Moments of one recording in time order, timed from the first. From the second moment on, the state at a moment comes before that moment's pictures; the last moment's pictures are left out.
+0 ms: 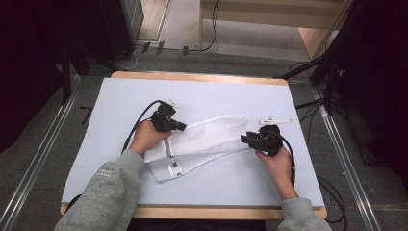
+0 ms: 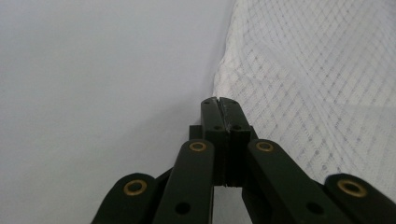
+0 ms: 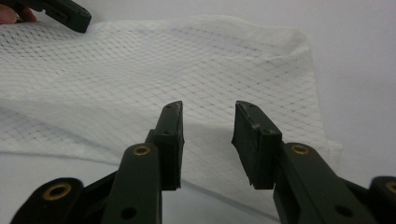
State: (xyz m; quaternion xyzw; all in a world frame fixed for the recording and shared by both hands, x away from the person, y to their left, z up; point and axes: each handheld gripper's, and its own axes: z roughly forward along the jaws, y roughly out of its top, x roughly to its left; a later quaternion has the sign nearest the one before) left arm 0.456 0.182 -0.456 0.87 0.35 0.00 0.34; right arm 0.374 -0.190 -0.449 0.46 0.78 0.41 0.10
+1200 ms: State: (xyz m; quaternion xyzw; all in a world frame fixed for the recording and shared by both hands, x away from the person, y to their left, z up) left arm 0.442 0.307 -0.442 0.78 0.51 0.06 0.36; right arm 0.387 -0.159 -0.456 0.44 0.80 0.41 0.08
